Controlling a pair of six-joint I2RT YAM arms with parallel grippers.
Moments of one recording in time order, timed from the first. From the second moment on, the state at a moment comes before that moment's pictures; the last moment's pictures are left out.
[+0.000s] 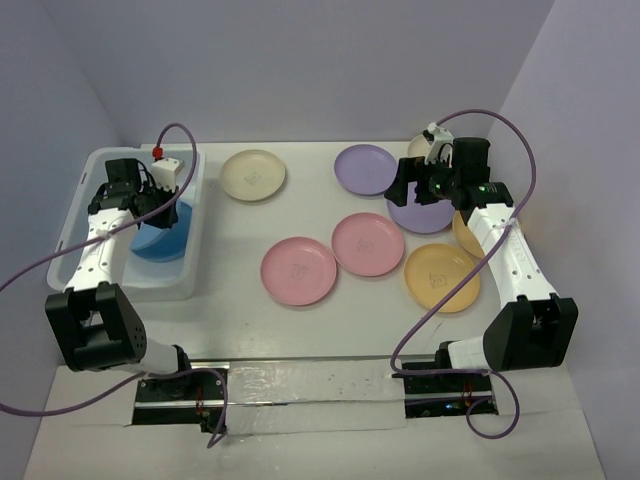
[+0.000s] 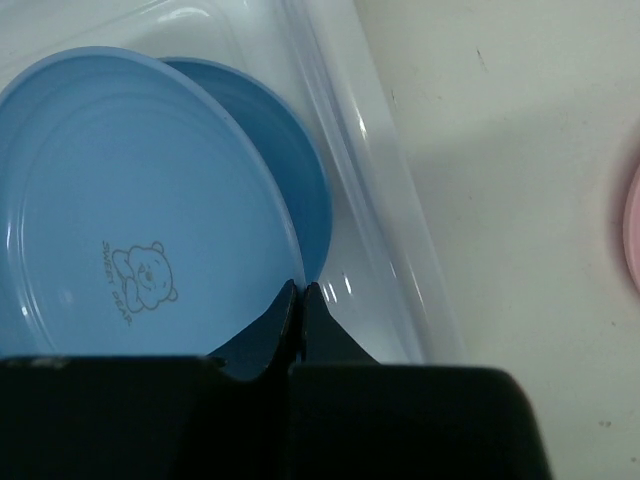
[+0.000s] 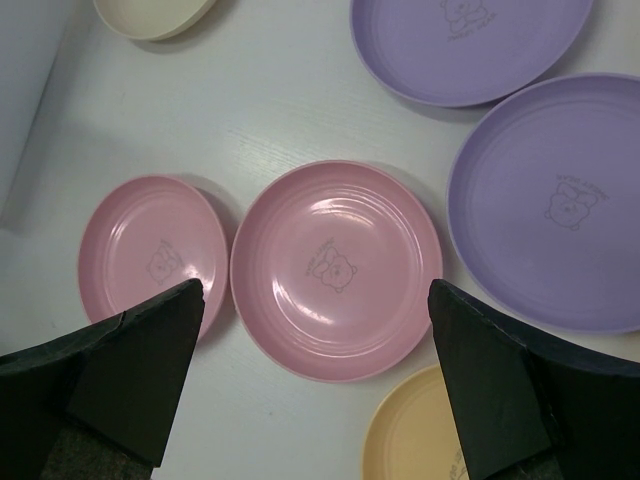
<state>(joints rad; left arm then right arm) 0.16 1.44 1.19 -0.65 0.30 0.43 0.04 1.36 1.26 -0.54 -0.47 0.03</state>
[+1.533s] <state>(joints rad) -0.81 1.58 0.88 -0.44 0.38 0.63 0.04 1.36 1.26 -0.56 -0.47 0.03</state>
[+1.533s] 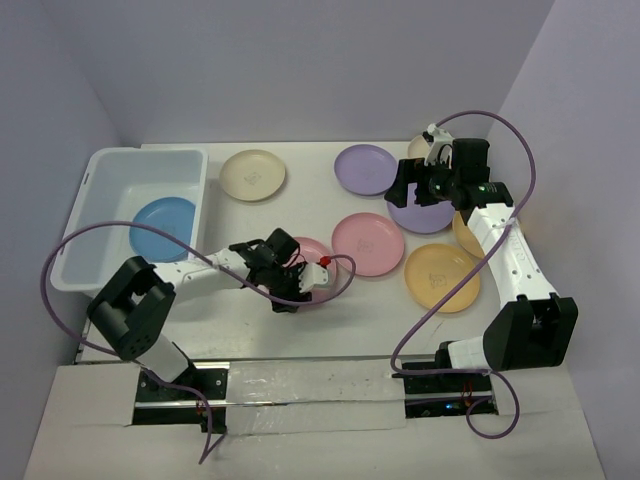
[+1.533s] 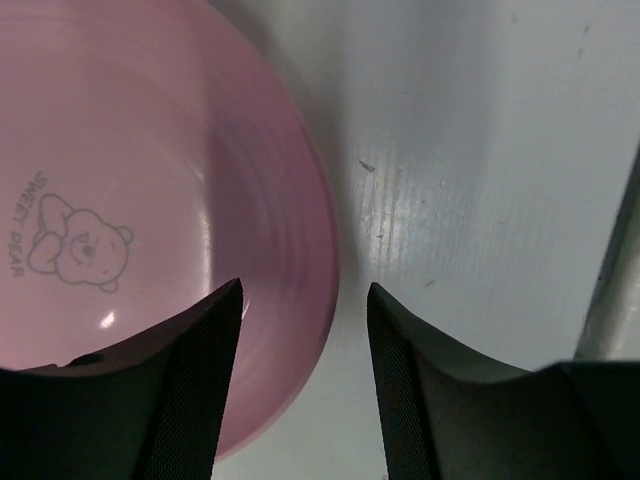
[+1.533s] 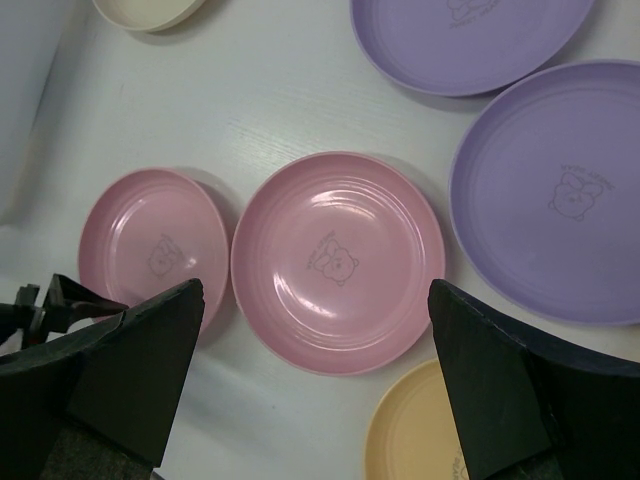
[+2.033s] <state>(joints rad) -0.85 1.42 0.84 -0.37 0.29 0.62 0.04 1.36 1.26 -0.57 -0.47 0.03</state>
